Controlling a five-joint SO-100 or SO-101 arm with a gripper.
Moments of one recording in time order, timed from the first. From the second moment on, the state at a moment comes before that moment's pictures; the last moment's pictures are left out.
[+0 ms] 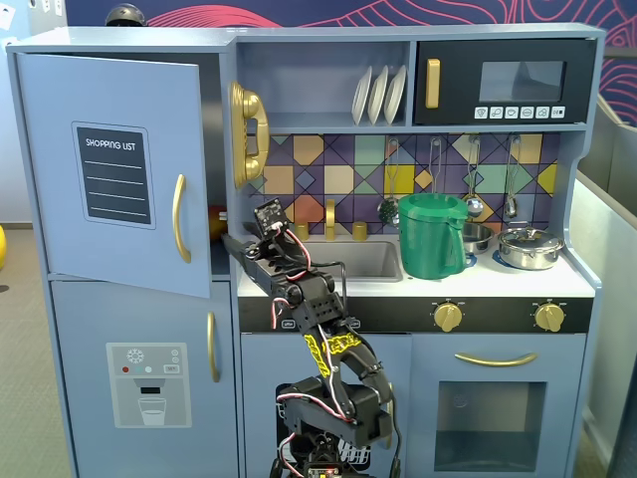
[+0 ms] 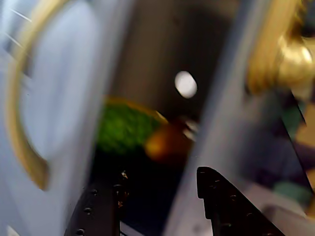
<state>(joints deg) -34.2 166.1 126.8 30.6 -106.6</state>
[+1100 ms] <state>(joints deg) -63.5 154.2 137.4 -0.5 -126.5</state>
